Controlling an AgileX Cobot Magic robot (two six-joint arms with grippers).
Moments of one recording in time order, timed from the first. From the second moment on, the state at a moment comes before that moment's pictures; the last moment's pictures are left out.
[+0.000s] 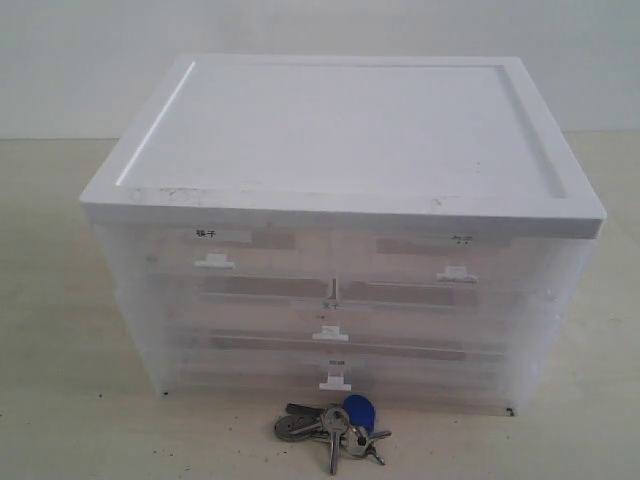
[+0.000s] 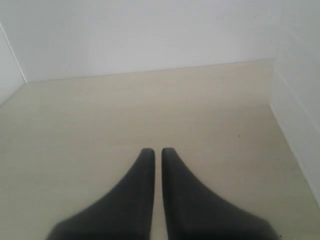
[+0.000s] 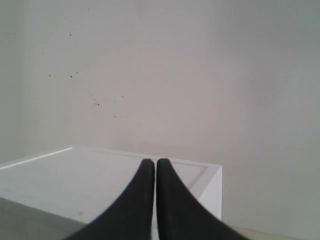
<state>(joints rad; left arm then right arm) 0.08 0.00 0.00 0.07 0.29 0.04 0.04 0.01 -0.13 -1.27 -0.37 1.36</state>
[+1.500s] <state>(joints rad) 0.08 0.00 0.00 0.03 0.29 0.04 0.06 0.01 -0.01 -0.22 -0.43 1.29</state>
